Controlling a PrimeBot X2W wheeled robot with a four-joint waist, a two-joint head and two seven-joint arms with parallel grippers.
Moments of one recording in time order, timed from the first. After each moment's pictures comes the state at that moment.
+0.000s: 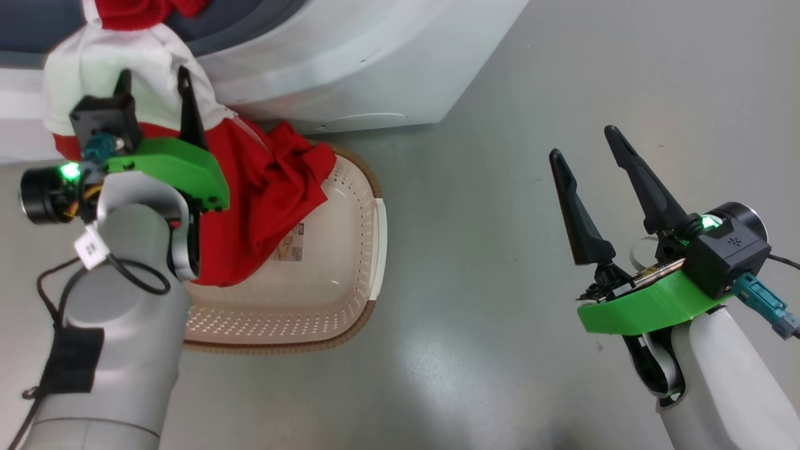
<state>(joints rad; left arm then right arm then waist) -0.97 0.08 -0.13 0.94 -0.22 0.13 -0.25 -0.36 -0.11 0.16 0.10 0.26 0.13 -0.26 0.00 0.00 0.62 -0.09</state>
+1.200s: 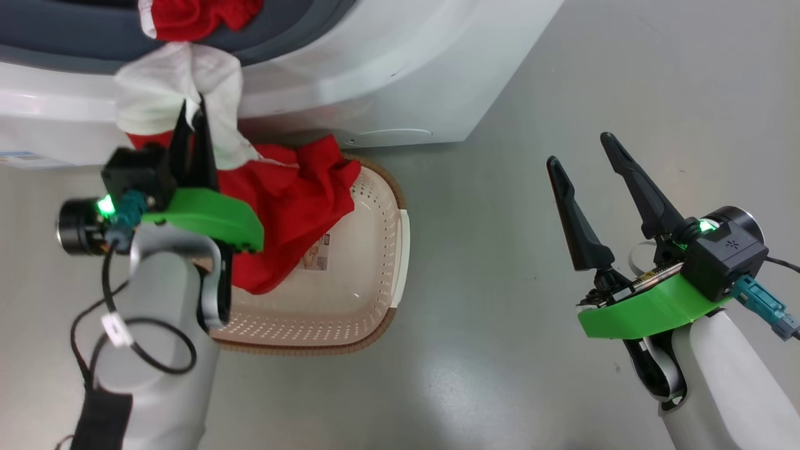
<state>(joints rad) -0.77 0.05 -0.13 0.64 -0.20 0.10 -0.25 -0.35 -0.13 0.18 0.10 0.29 0.13 -0.26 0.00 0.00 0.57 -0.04</state>
